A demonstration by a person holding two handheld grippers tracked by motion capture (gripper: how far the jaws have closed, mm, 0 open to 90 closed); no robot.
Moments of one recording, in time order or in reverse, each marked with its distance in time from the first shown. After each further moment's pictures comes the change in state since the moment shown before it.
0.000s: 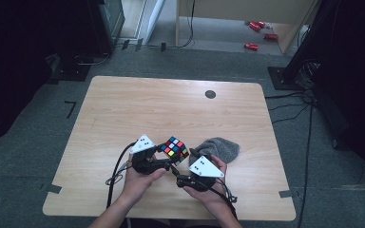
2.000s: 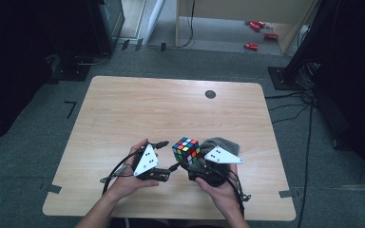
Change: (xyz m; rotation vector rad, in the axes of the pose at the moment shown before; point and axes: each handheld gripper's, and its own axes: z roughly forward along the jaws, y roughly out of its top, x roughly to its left) left arm 0.004 -0.021 -0.001 -0.108 0.015 0.567; right arm -0.028 0.033 -0.030 0.075 0.121 0.241
